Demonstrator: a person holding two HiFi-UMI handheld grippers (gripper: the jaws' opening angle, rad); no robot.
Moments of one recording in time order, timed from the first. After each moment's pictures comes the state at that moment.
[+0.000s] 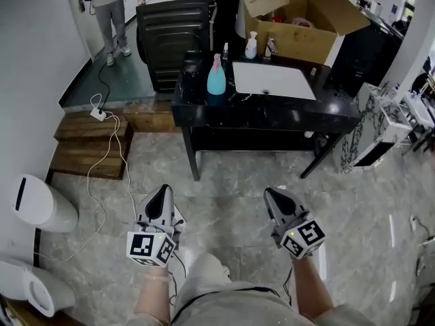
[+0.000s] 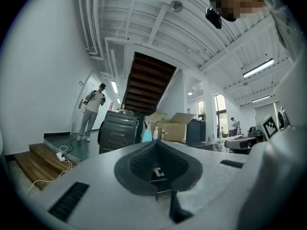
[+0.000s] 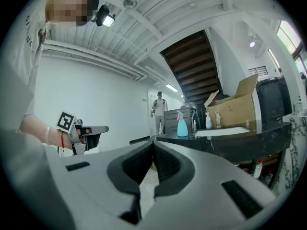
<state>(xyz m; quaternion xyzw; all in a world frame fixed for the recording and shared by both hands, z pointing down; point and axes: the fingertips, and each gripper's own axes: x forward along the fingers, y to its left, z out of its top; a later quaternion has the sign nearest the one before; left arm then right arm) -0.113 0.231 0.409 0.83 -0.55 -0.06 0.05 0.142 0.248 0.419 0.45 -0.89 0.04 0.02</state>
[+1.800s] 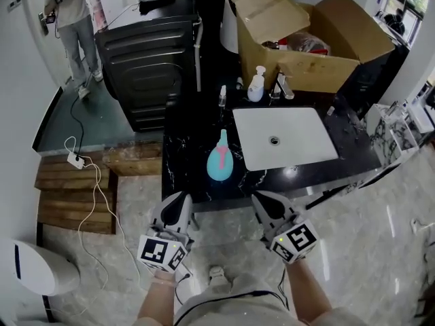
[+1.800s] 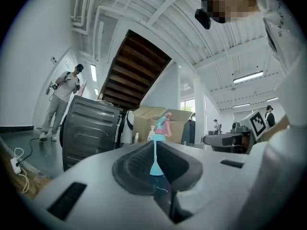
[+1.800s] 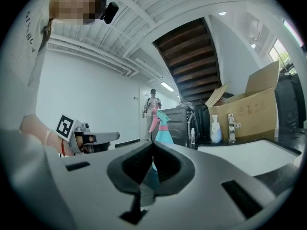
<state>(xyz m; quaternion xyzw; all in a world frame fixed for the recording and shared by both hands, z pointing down) -0.065 -0.152 0.411 0.90 -0.42 -0.05 0.05 0.094 -0.124 0.402 0.47 -0.88 0.03 0.02</state>
